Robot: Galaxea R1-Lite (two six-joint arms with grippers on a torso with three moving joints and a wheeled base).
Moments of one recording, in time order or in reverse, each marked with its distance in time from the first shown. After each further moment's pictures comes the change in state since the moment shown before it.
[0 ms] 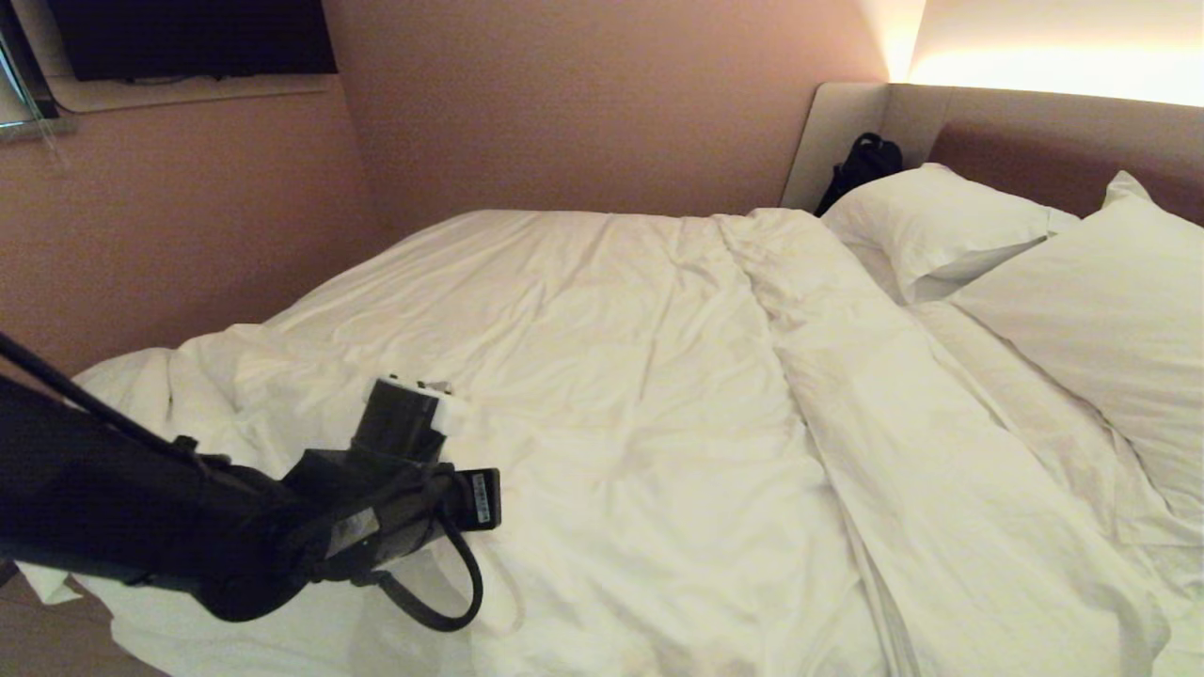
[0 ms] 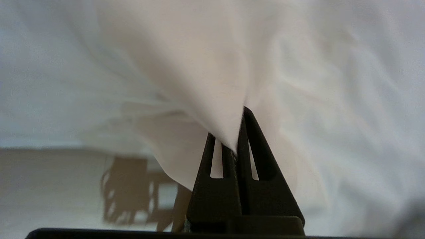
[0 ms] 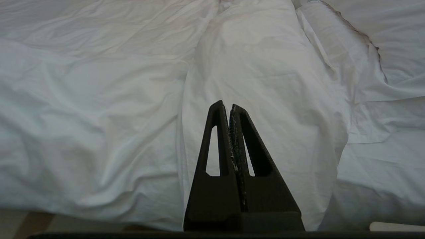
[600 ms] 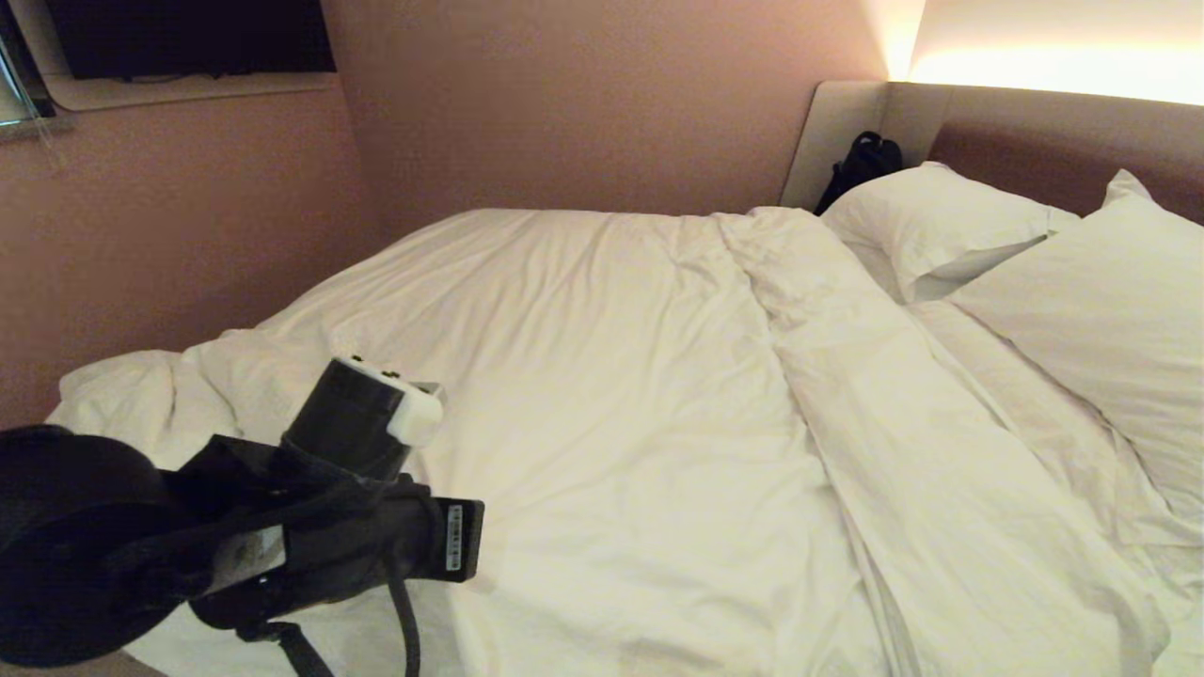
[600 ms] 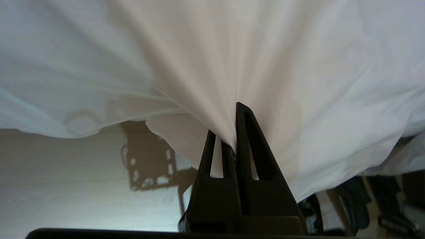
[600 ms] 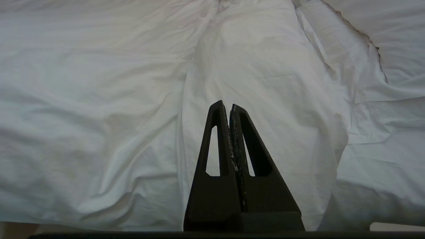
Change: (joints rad) left arm -0.128 -0.237 -0.060 0.417 0.002 0.014; right arm 0.000 0.000 0.000 0.001 0.000 0.000
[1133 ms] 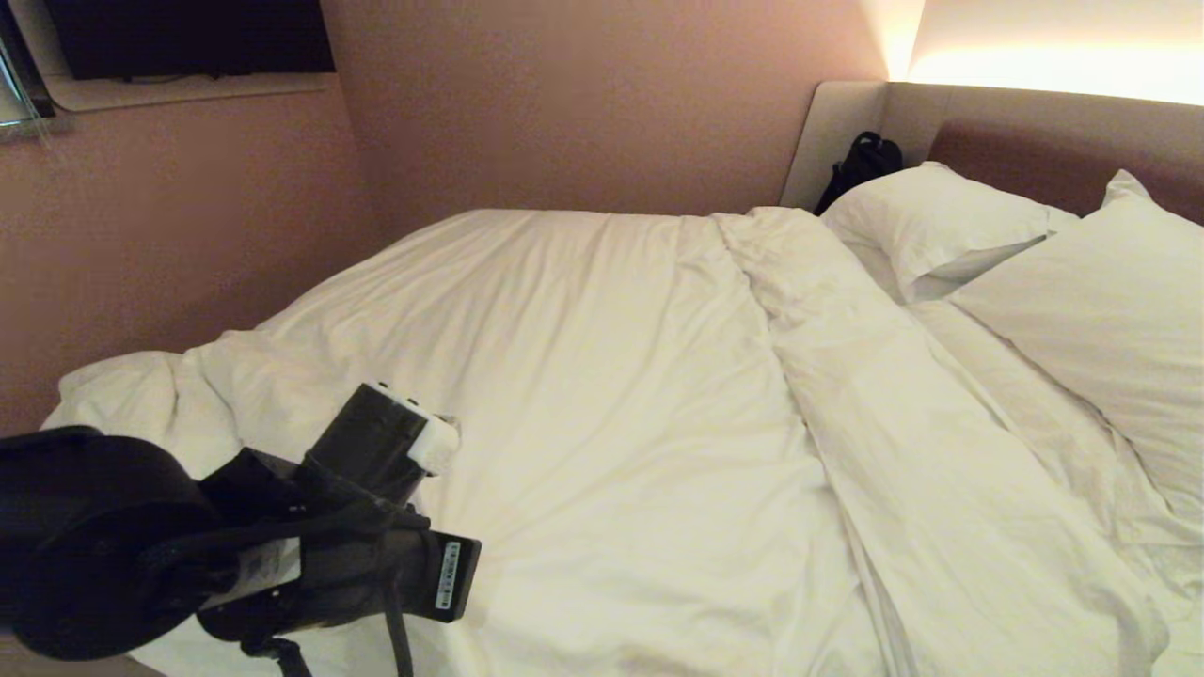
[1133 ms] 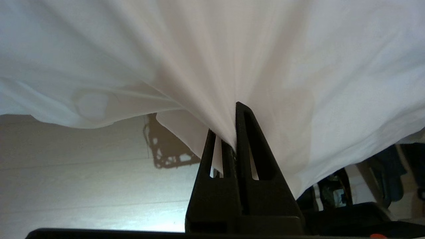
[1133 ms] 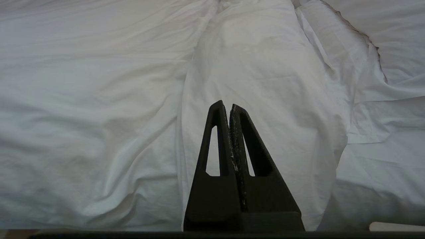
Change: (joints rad) left arm -0.002 0.038 -0.003 0.104 -0.003 0.066; right arm 0.000 0.000 0.000 -0.001 0.000 0.000
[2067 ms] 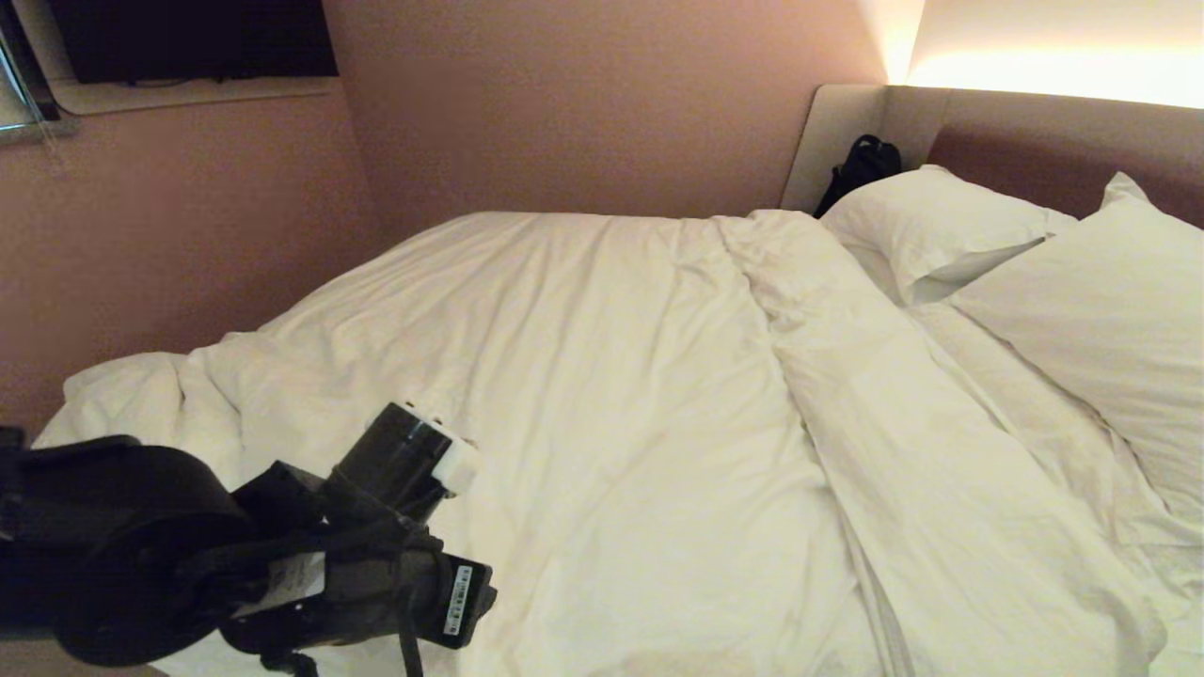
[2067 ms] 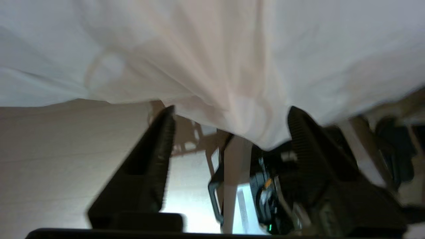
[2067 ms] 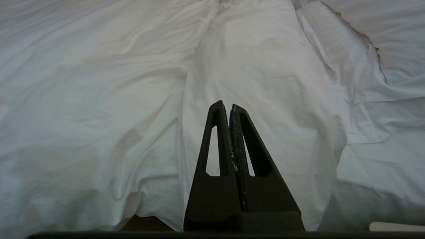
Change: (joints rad) left arm 0.004 0.033 -0.001 0.009 0.010 0.014; right arm -0.001 0.000 0.000 0.000 0.000 0.000
